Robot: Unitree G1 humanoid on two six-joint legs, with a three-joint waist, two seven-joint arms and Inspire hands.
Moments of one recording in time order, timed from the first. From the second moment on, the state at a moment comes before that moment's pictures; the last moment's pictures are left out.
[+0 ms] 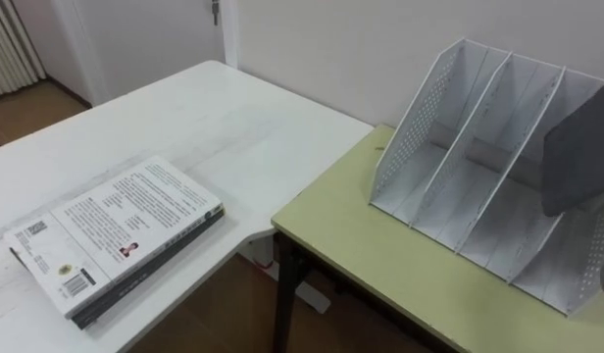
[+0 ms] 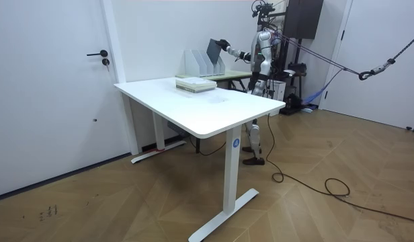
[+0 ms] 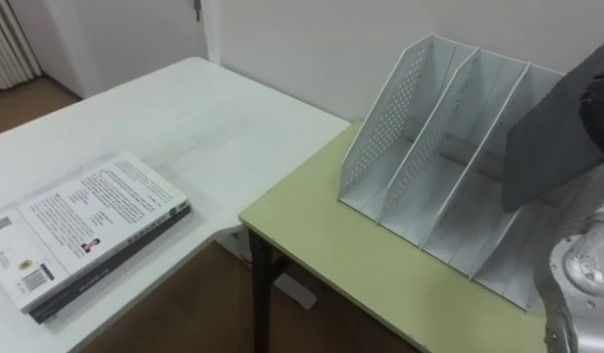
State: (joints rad) left arm 0.26 0.24 -0.04 1.11 -0.59 -0.05 -0.32; right arm -0.28 -0.43 -0.23 0.14 0.19 -0.07 -0.71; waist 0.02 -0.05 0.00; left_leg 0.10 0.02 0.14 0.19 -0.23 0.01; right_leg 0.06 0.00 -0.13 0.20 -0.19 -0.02
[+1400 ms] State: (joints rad) left arm 0.27 0.28 0.06 1.06 -0.51 0.08 -0.33; right arm -0.61 -0.64 -0.22 0.63 0.23 0.13 -0.50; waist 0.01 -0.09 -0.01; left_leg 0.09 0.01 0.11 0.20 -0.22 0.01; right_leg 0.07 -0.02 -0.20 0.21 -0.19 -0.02
